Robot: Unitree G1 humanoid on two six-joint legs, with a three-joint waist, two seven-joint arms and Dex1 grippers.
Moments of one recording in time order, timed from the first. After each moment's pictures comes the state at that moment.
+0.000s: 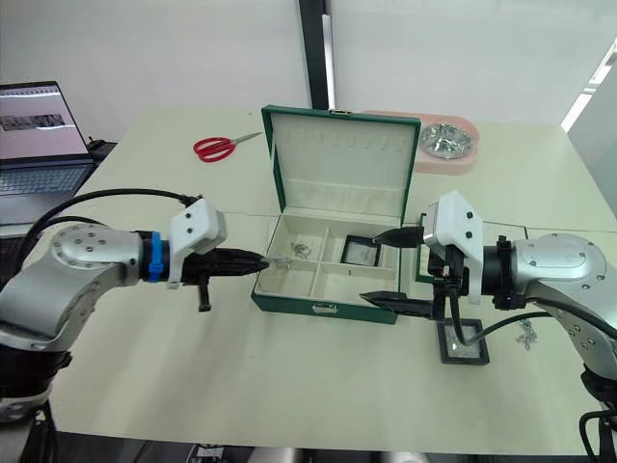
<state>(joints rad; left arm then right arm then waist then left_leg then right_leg) -0.54 0.91 -0.15 -0.24 -0.39 0.62 -1.04 -0.45 -0.92 -0.06 -0.63 0.81 0.80 0.89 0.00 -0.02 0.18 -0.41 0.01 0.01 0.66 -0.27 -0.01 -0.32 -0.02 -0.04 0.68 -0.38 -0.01</state>
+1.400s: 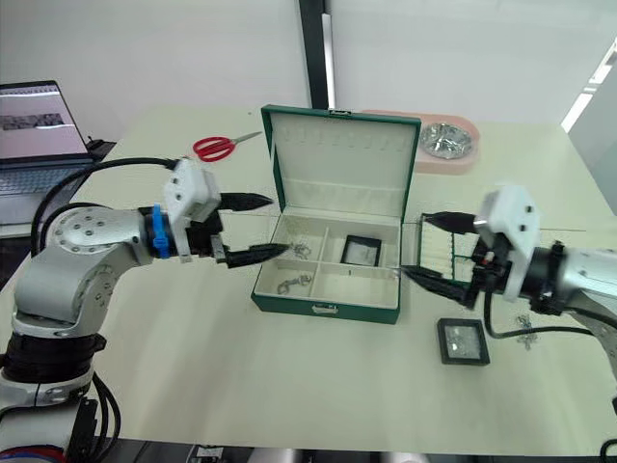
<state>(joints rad) -0.51 0.75 0.17 -0.17 -0.42 0.57 -0.96 -0.12 -0.93 -0.43 -0.63 0.73 0.76 0.76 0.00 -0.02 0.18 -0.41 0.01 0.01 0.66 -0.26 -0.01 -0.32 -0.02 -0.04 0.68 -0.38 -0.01</state>
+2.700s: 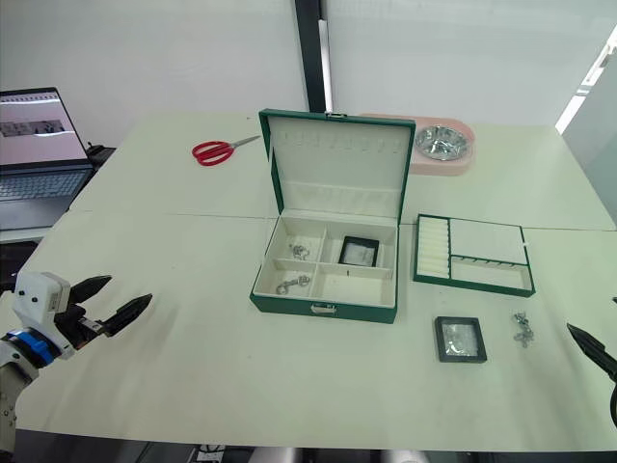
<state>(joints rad) 0.08 0.76 0.53 0.16 -0.40 0.15 -0.89 0.50 -0.79 -0.83 -0.21 0.41 0.22 0.96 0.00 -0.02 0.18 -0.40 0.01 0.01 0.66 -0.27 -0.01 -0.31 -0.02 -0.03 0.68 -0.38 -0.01</state>
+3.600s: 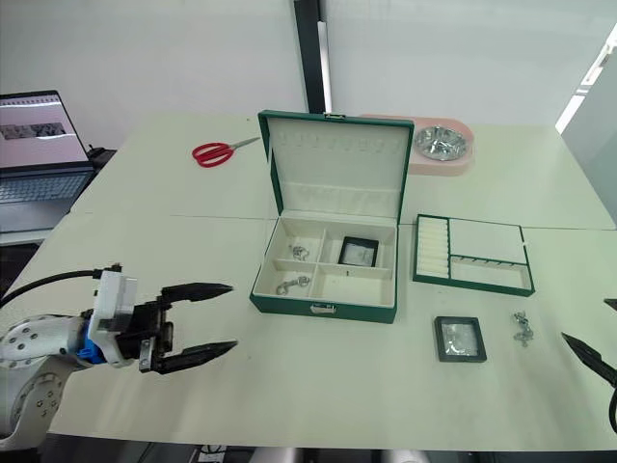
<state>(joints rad) 0.04 0.80 0.24 -0.33 -0.66 0.21 -1.35 0.53 -0.84 -0.81 -0.24 0.33 0.10 1.05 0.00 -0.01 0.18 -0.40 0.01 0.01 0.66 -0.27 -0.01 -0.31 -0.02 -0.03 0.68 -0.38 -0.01</state>
